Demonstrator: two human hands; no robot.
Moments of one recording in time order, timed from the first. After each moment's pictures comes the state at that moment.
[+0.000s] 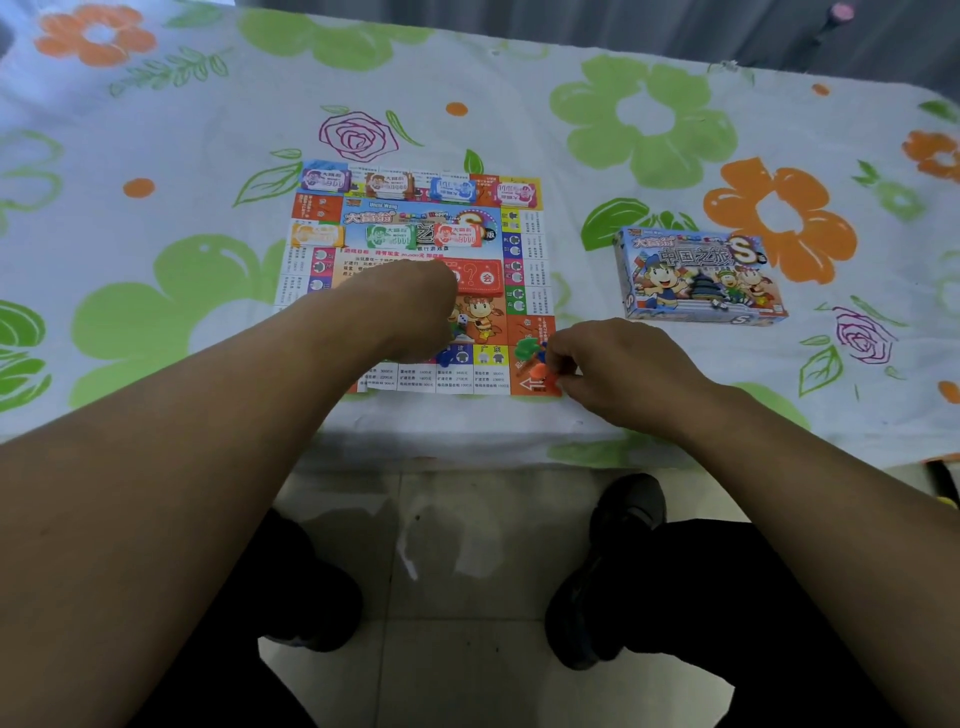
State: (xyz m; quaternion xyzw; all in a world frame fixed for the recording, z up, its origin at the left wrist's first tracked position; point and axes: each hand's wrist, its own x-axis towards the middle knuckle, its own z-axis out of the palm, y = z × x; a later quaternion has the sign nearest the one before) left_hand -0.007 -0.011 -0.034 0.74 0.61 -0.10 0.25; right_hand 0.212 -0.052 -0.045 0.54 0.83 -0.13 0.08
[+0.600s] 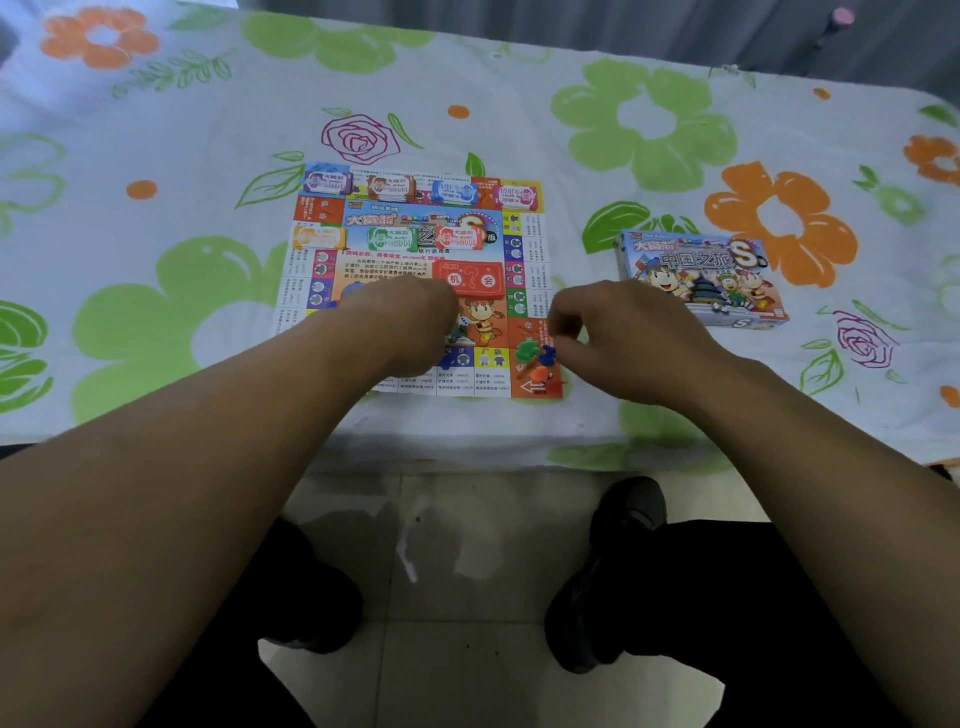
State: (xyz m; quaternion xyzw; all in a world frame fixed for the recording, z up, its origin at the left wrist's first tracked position) left_hand -0.009 -0.019 -0.042 0.76 0.60 -0.12 0.22; right_hand 0.203 -0.041 -0.017 0.56 0.82 -0.13 0.02
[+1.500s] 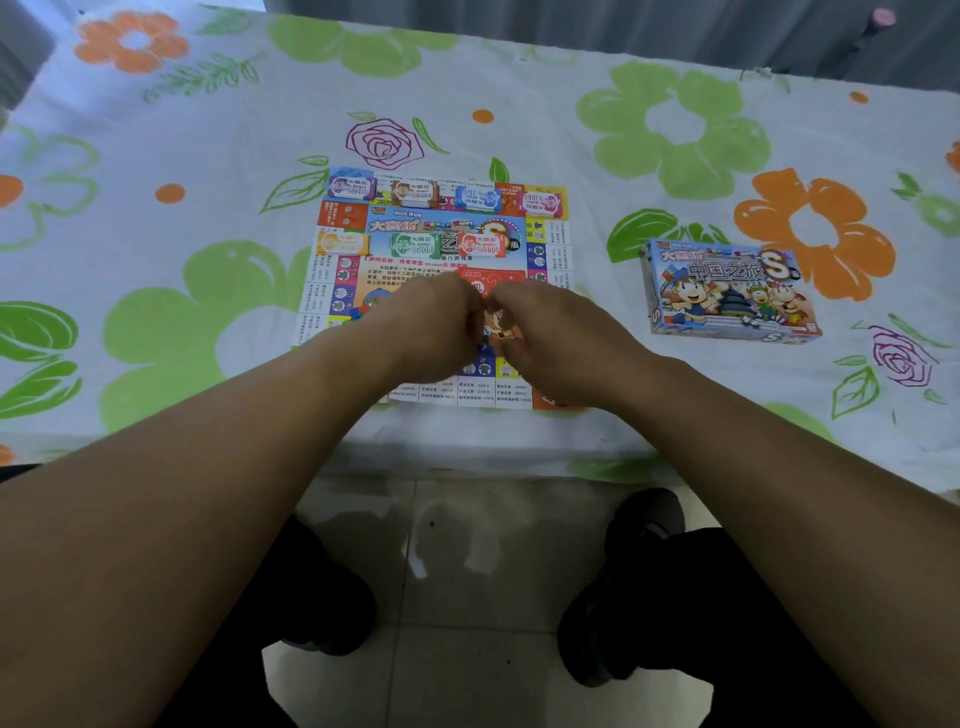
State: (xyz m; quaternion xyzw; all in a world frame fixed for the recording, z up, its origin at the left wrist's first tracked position) left_hand -0.012 -0.017 -0.039 0.73 0.61 0.01 0.31; right_hand 0.145 -0.024 -0.041 0.52 0.83 -0.21 -0.02
